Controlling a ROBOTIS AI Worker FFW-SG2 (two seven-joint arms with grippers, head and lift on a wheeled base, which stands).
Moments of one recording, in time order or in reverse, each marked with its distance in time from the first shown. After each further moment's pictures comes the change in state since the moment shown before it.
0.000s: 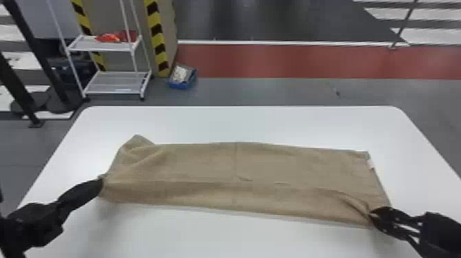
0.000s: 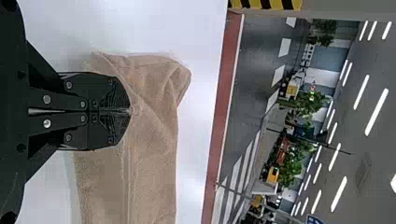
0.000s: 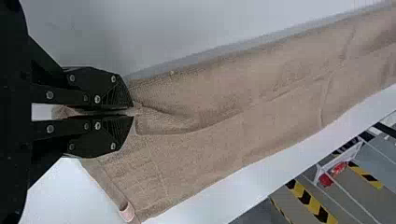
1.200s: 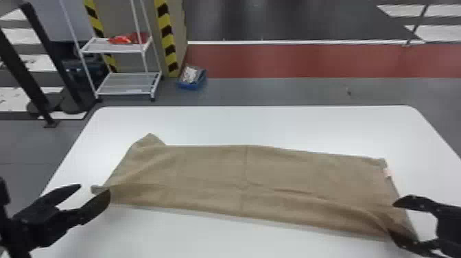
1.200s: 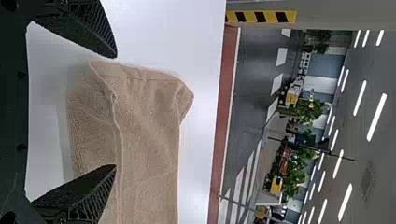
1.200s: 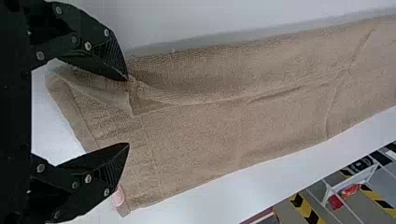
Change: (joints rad) left arm 0.009 0.009 0.033 0.011 -0.023 -0.041 -0.009; right arm 0.002 -0.033 0.009 -0.103 0.044 0.090 0.108
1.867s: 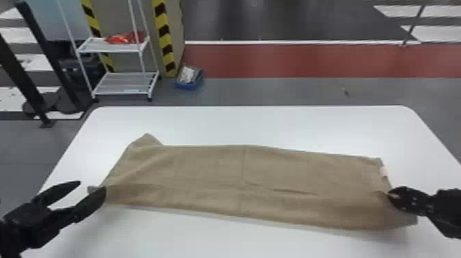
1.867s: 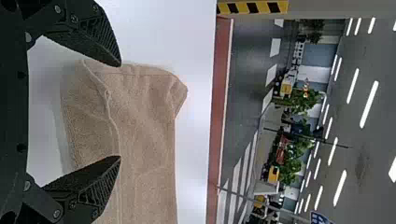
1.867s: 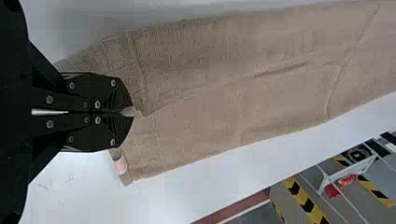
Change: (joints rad) left arm 0.000 0.006 0.012 0.014 0.000 -0.051 -0.047; right arm -0.079 -0.006 -0.010 0.037 0.045 -0.048 -0.045
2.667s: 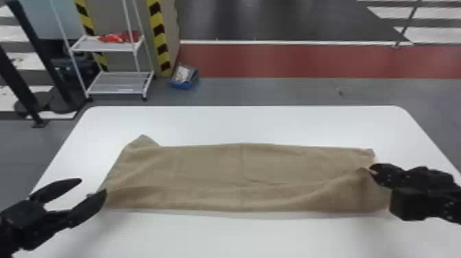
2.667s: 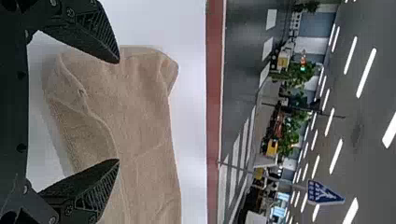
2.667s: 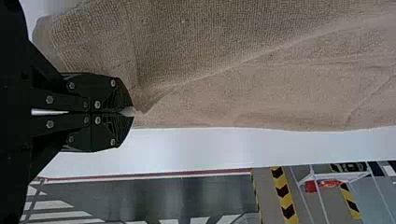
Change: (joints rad) left arm -0.006 0.002 -0.006 -0.010 -0.032 -0.034 -0.133; right arm -0.155 -0.058 0.127 0.192 0.269 -0.202 -0.254
